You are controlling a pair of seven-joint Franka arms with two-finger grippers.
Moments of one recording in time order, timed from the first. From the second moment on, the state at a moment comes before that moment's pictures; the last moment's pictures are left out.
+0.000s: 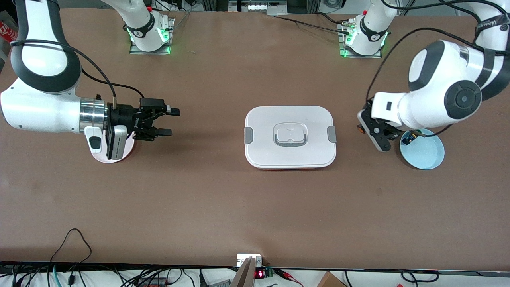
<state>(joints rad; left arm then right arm) 0.06 0.28 -0.26 -1.66 0.00 1.65 0.82 0.31 0.28 -0.19 -1.69 0.93 1.74 -0.55</state>
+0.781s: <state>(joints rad) 0.27 0.38 -0.26 -1.85 0.33 1.99 1.26 0.28 0.21 -0.20 -1.67 0.20 1.64 -0.19</state>
